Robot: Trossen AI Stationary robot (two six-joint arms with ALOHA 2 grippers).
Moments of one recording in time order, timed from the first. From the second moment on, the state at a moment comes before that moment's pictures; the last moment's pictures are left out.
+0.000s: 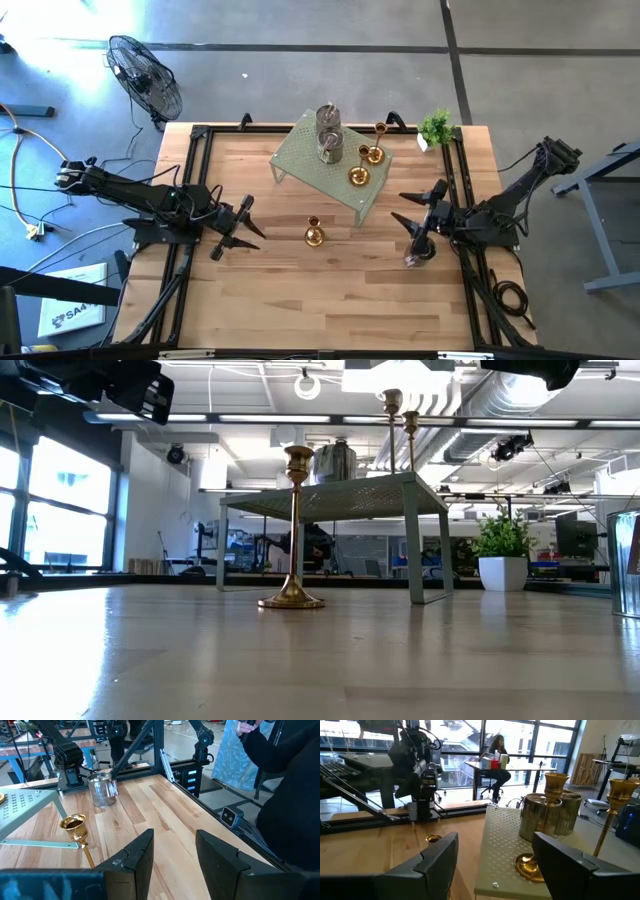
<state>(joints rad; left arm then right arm) -0.20 0.66 0.38 0.13 0.22 0.07 0.67 0.82 0.52 0.22 1.10 0.05</state>
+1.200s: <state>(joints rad) -0.20 0.66 0.38 0.12 0.22 0.07 0.67 0.82 0.52 0.32 0.68 -0.30</state>
